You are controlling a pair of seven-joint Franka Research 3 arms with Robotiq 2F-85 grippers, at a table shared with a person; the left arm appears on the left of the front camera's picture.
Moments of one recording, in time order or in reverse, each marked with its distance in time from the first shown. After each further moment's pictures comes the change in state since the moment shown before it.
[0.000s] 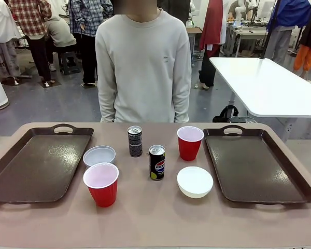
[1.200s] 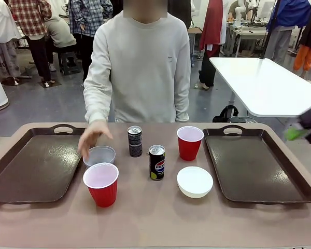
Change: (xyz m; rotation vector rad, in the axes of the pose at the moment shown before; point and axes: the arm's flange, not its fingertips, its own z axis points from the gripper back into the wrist) left arm 0.000 0.001 0.000 -0.001 -0.001 0.002; right arm 0.081 0.145 -0.130 -0.471 0.220 0.118
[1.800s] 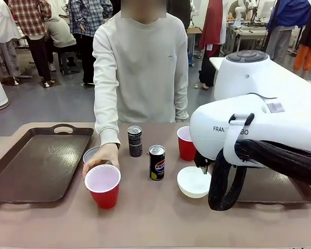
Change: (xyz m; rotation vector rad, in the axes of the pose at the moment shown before) left arm 0.000 0.001 0.000 0.000 0.000 0.002; right arm 0.045 0.118 -0.195 -0.433 0.117 -0.073
